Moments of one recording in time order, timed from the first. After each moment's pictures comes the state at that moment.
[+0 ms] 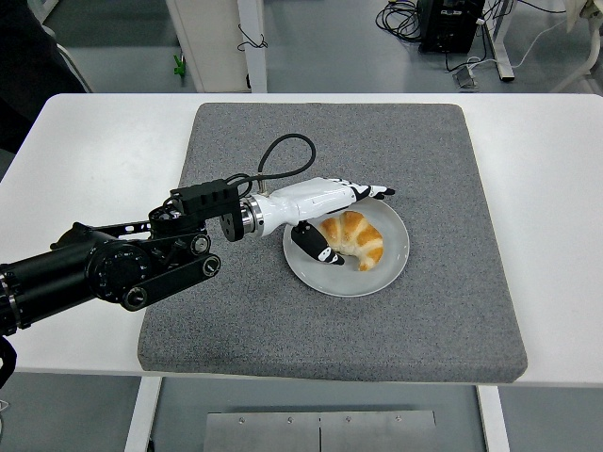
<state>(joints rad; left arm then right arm) -1.02 0.20 -0.17 -1.05 1.41 0.07 -0.25 -0.09 0.00 -0.01 0.10 -0.11 0.03 0.41</state>
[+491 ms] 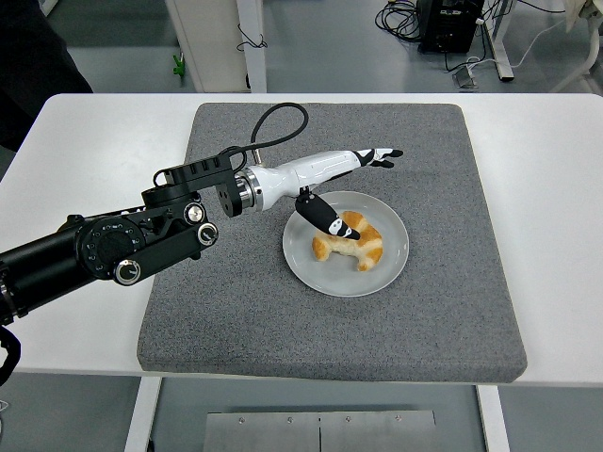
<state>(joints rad) -1.03 0.21 -0.30 -1.06 1.25 -0.04 -0.26 -0.09 0.00 -0.01 0.10 -0.11 0.03 0.41</state>
